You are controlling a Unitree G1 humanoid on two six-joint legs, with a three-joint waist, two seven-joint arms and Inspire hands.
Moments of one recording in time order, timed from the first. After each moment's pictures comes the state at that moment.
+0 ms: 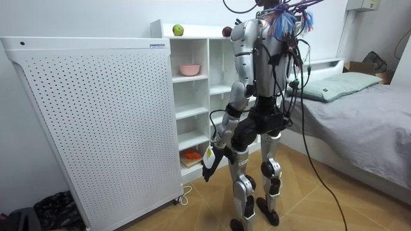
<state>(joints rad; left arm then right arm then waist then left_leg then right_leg) 0.23 0.21 0.08 0.99 0.42 0.07 0.07 -0.59 -0.44 -0.10 0.23 0.37 -0.11 -0.40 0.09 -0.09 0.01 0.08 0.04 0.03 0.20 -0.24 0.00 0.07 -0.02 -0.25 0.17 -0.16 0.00</state>
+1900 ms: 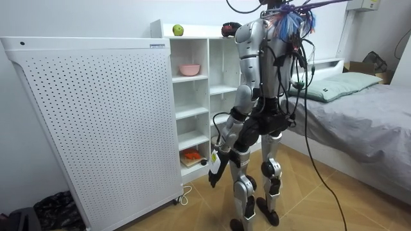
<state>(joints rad) 0.25 0.23 0.08 0.96 0.47 0.13 0.01 -0.59 -0.53 -0.05 0.30 0.31 -0.03 -0.25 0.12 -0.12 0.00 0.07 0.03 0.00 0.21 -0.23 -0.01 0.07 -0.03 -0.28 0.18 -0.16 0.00</state>
